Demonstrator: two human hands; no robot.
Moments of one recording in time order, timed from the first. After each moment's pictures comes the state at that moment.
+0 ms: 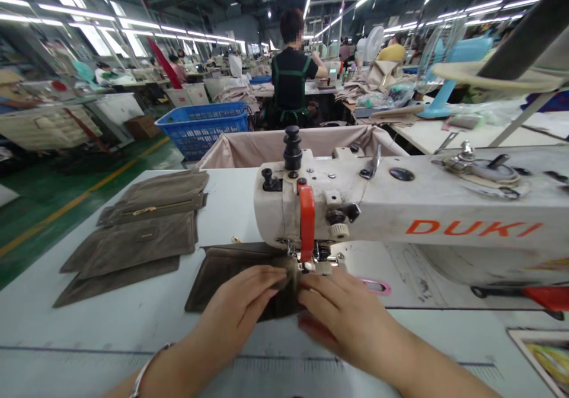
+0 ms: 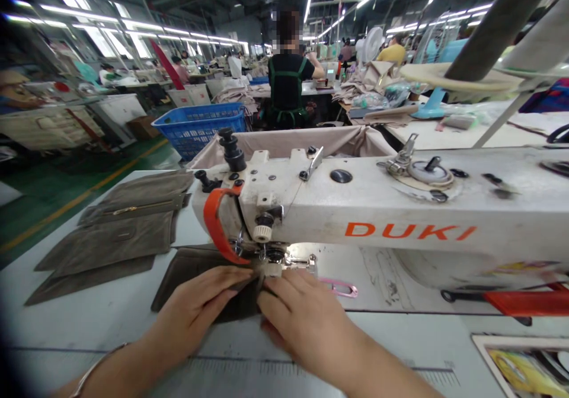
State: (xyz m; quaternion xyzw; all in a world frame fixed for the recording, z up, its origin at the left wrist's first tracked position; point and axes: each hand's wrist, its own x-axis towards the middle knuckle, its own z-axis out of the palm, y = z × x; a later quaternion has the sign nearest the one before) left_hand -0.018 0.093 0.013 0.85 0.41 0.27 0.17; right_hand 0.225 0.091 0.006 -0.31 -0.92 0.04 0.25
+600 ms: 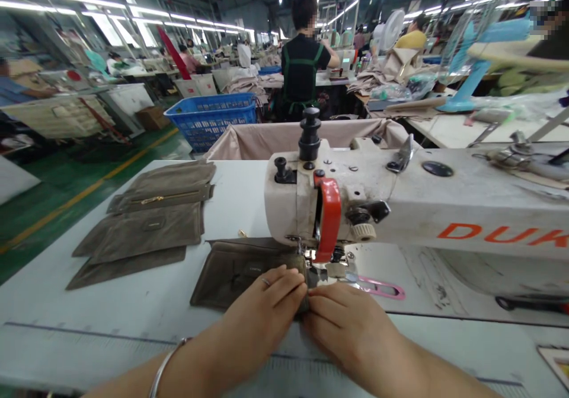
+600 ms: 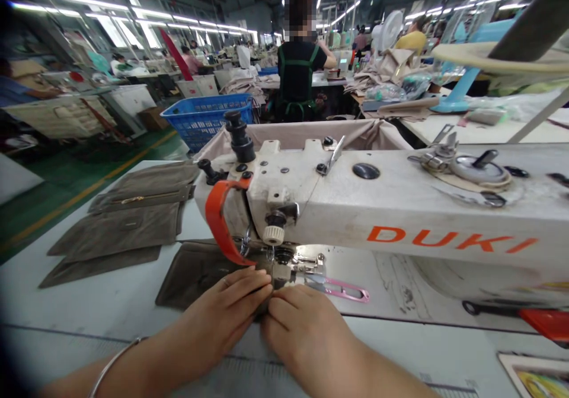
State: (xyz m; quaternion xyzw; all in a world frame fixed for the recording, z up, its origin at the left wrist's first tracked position) left_hand 0.007 0.088 0.012 0.95 0.30 0.09 -0.02; right_hand 0.214 0.086 -0.006 -0.25 -0.93 0.07 0.25
